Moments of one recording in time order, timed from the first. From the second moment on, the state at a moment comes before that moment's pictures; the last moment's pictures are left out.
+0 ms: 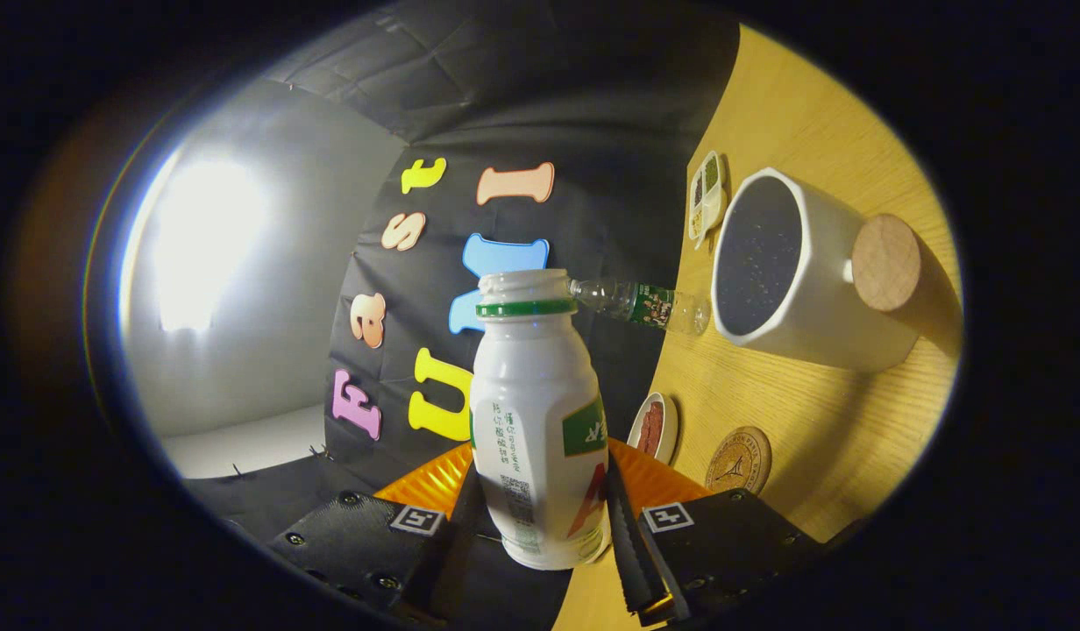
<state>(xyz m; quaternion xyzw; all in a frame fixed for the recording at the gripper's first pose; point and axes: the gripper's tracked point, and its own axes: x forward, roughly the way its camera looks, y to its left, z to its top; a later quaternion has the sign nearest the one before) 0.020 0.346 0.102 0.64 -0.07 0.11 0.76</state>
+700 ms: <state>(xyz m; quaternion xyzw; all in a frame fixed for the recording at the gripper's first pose) 0.012 0.327 0.109 0.72 -0.06 0.11 0.68</state>
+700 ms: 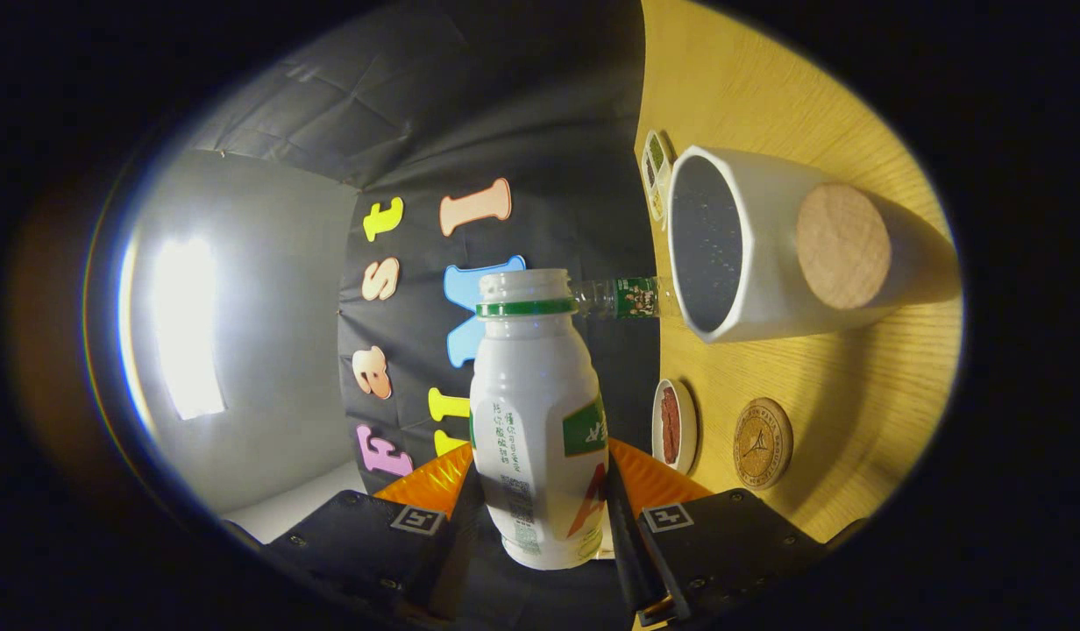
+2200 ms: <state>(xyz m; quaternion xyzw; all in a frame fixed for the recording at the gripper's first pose) 0.008 0.329 0.114 0.77 -0.06 0.12 0.62</state>
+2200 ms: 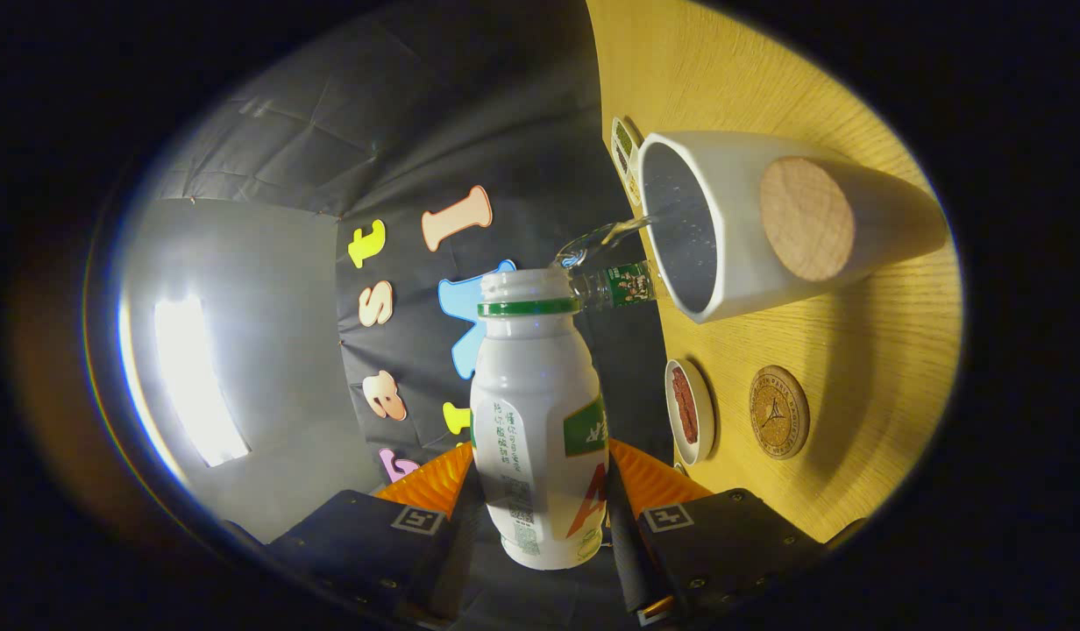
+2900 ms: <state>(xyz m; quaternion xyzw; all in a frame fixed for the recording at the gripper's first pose) 0.004 0.333 0.124 0.78 -0.06 0.12 0.61</state>
